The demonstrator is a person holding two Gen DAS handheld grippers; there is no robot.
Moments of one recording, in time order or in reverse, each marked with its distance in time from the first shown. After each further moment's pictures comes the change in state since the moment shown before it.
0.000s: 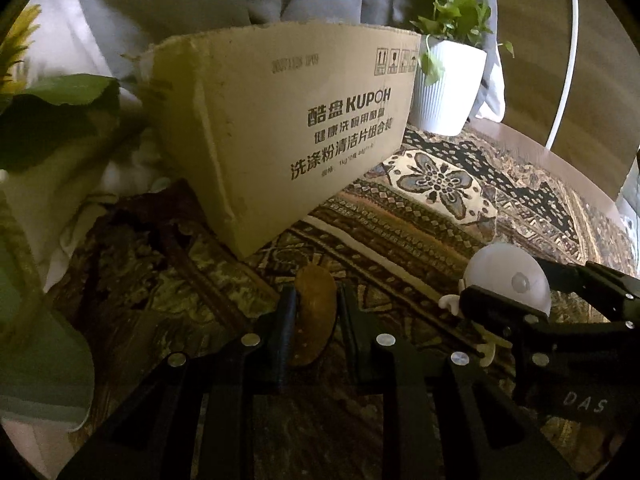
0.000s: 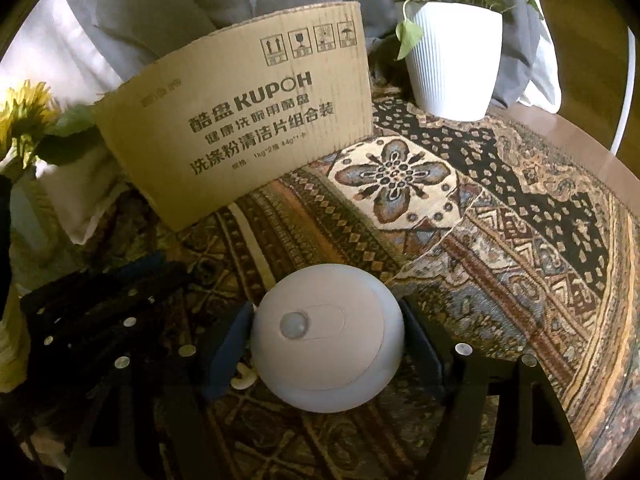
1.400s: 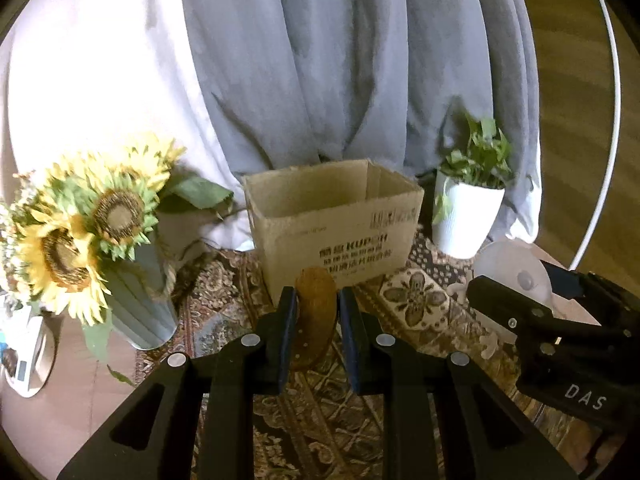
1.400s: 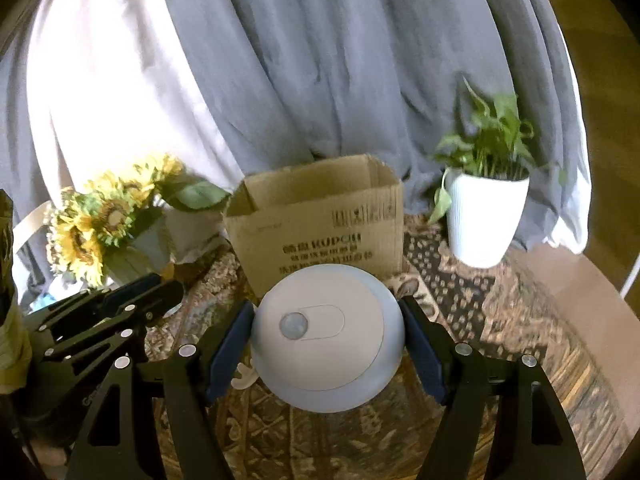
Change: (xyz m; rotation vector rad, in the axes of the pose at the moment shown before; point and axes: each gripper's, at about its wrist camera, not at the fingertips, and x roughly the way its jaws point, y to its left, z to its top) left arm -0.149 -0.096 0.039 -0.286 -0.247 0.337; right arm -0.137 -0.042 0.060 -0.282 -0.249 0.275
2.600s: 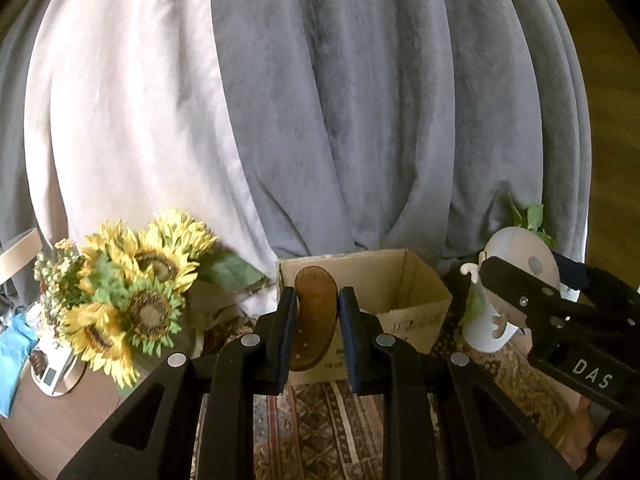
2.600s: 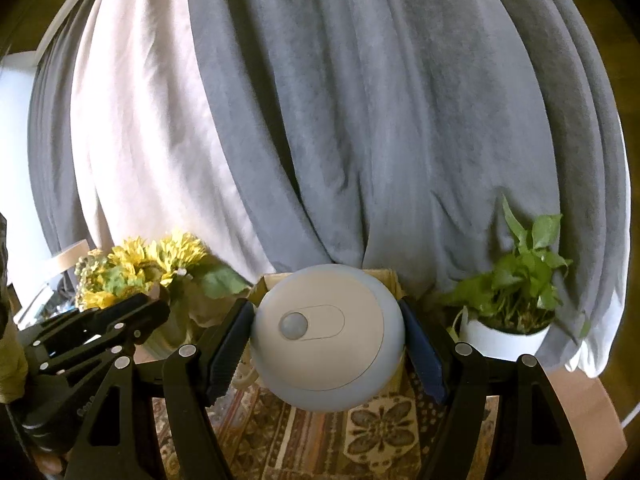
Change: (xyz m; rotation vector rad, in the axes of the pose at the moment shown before) left arm -0.004 -0.028 0.081 -0.103 -0.156 0.203; right arm 0.001 -0.040 0.105 -0.136 -0.193 0.180
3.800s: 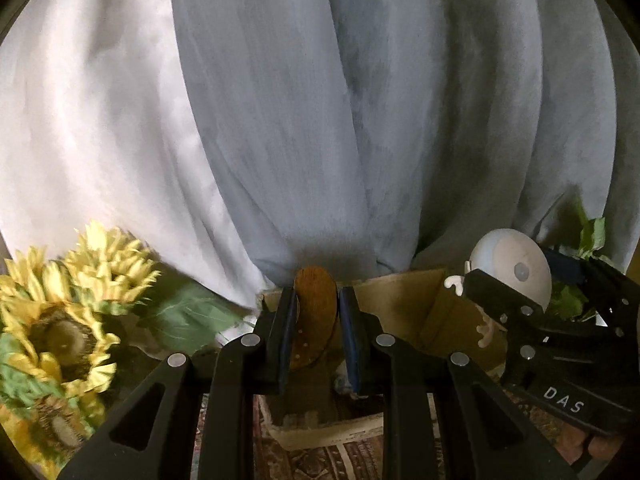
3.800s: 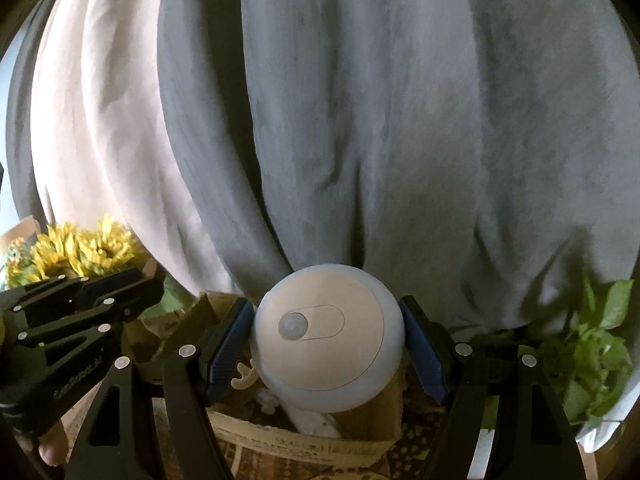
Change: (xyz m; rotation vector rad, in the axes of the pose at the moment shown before) left arm 0.161 0.009 0.044 -0.004 0.123 -0.028; right arm 0.151 -0.018 0.038 -0.119 0.096 -0.035
